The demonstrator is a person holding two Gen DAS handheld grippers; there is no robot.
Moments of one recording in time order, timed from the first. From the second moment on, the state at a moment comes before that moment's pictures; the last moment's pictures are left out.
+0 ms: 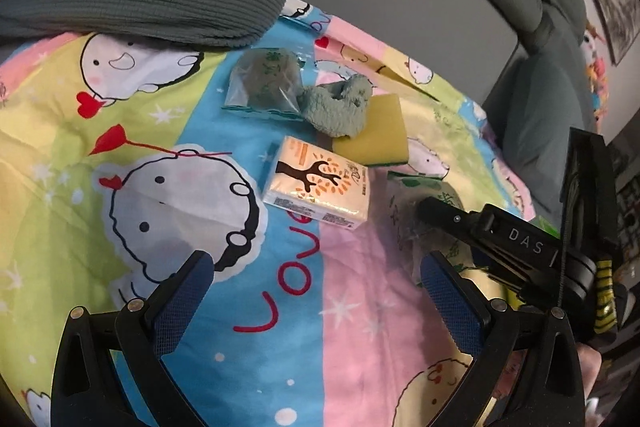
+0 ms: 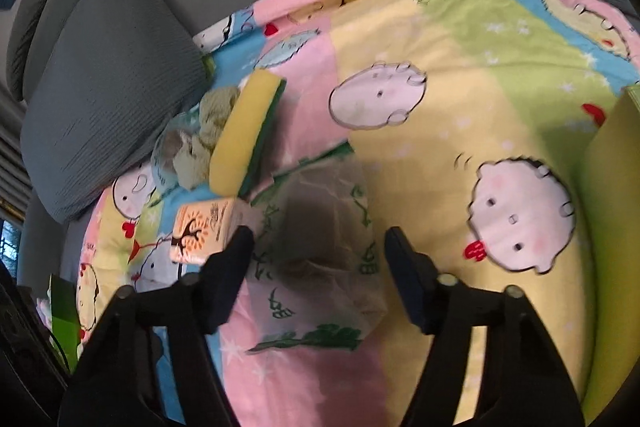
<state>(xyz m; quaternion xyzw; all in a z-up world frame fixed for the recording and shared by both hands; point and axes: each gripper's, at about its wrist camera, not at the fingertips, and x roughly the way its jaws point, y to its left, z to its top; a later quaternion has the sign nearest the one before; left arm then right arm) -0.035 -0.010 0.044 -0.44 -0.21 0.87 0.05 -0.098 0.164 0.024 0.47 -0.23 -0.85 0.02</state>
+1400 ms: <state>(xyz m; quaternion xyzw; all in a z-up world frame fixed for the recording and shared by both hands) -0.027 0.042 0.030 -0.50 -0.23 0.81 0.19 -0.053 0.157 0.027 0.48 -0.30 -0.82 0.09</state>
